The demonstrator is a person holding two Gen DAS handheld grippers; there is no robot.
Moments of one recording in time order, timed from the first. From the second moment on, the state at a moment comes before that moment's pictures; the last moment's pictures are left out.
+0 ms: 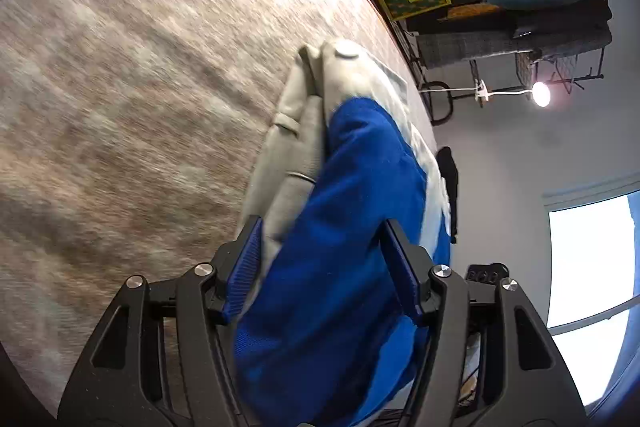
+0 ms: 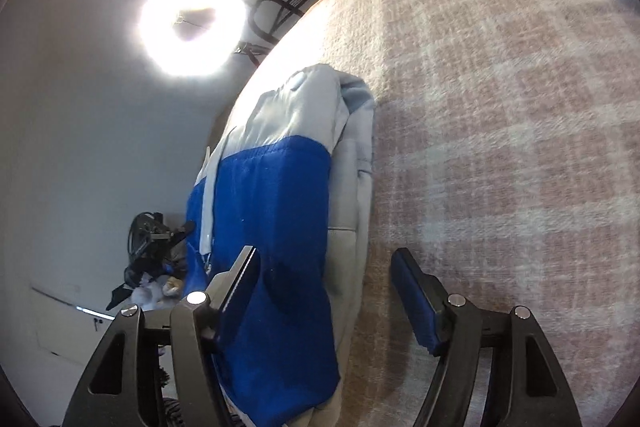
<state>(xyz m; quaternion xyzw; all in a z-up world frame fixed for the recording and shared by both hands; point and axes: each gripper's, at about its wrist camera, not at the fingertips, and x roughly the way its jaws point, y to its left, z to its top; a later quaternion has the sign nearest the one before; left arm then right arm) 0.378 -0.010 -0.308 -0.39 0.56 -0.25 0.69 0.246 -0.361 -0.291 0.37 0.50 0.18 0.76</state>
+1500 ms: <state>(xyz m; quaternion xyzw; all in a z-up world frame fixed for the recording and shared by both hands) 0.300 -0.139 -0.183 -0.17 0.48 -0.31 0.81 0.185 -0.299 -0.152 0.14 0.45 0.13 0.87</state>
